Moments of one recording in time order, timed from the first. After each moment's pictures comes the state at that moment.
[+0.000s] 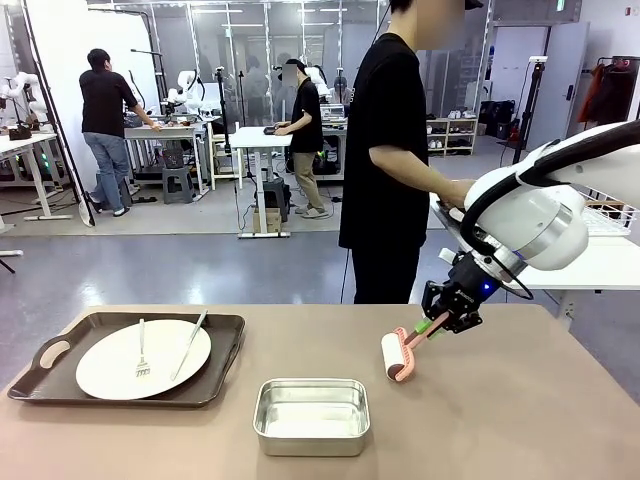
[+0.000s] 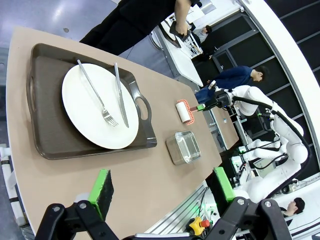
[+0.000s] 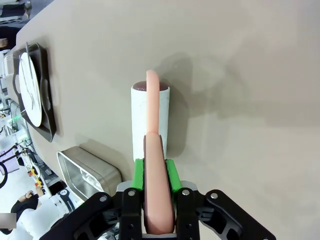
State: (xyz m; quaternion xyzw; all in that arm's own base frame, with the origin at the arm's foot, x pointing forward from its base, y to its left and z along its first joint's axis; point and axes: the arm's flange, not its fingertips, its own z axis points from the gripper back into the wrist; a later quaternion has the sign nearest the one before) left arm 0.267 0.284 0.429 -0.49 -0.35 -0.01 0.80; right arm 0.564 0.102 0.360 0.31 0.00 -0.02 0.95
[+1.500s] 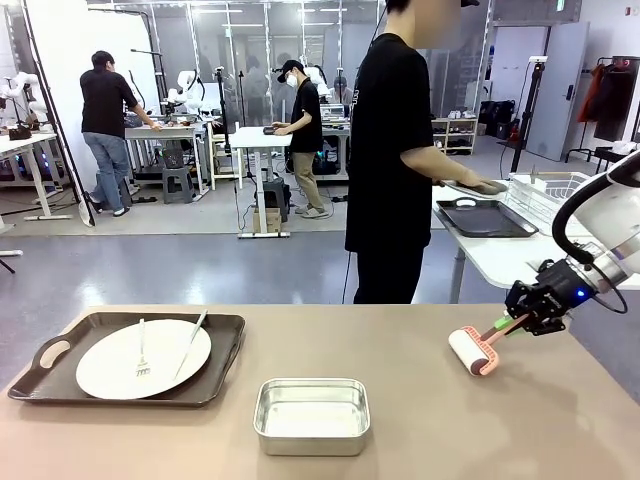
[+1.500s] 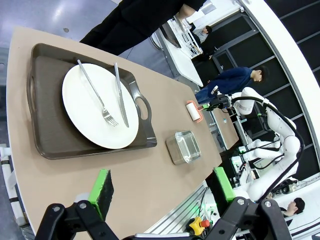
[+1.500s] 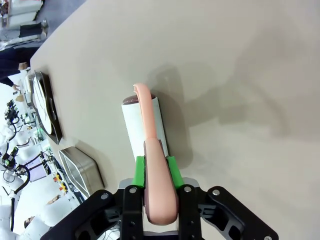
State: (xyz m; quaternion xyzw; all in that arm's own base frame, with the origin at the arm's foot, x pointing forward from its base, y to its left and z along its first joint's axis) left arm 0.267 0.284 0.429 -0.49 -0.35 -0.01 0.80; right arm 0.584 -0.082 0.336 0.36 -0.01 -0.07 0.93
